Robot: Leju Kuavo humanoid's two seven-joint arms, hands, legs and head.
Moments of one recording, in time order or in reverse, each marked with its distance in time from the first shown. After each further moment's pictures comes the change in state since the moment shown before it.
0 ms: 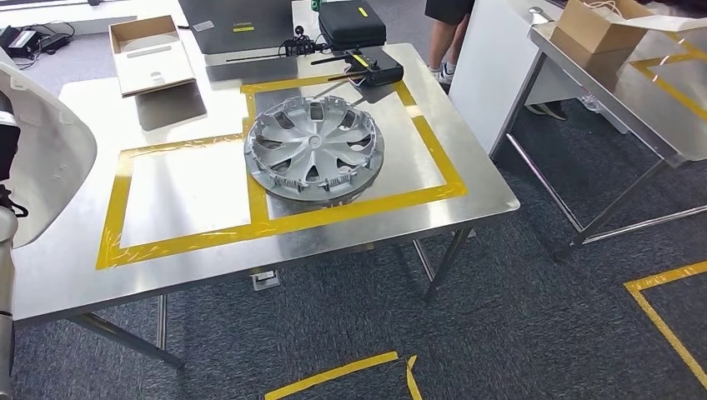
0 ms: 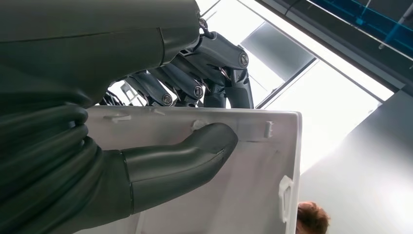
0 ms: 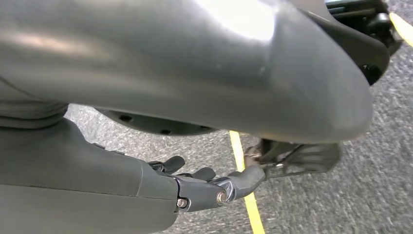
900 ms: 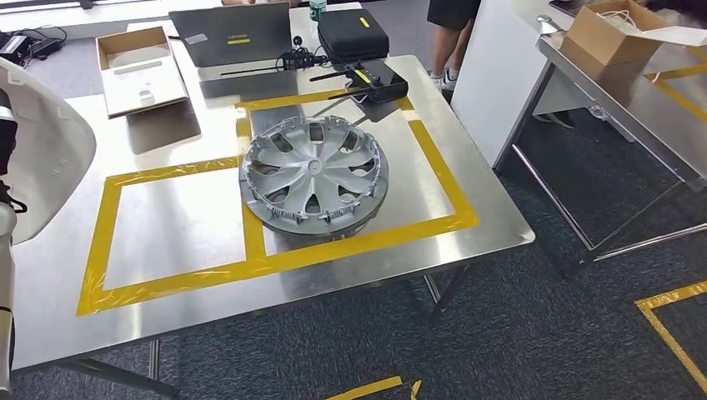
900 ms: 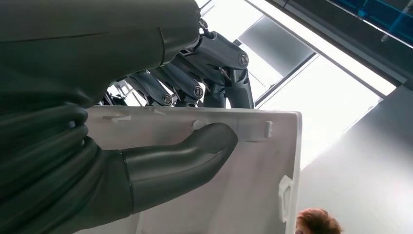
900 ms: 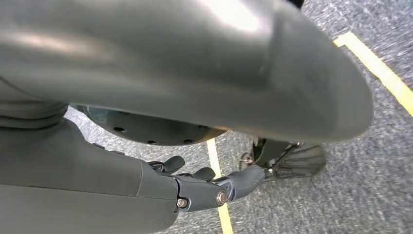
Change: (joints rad) left arm -0.026 -0.011 -0.002 0.028 0.000 0.001 -0.010; right arm -0.003 0.000 -0.003 -0.001 -0.005 0.001 -0.001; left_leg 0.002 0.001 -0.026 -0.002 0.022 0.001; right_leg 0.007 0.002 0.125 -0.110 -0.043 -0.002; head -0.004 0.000
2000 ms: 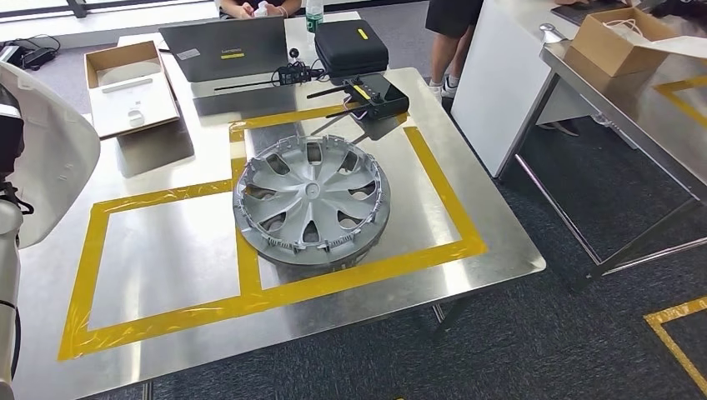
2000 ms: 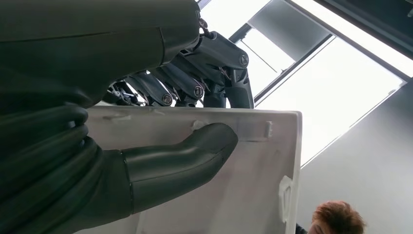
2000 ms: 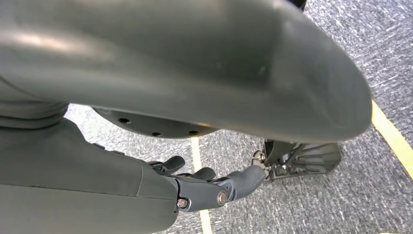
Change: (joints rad) left arm -0.042 -0.011 -0.008 0.118 0.022 -0.005 -0.011; right arm 0.007 -0.006 -0.002 0.000 0.004 0.014 -0.003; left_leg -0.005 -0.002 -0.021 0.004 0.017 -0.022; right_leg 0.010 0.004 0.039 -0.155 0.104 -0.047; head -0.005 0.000
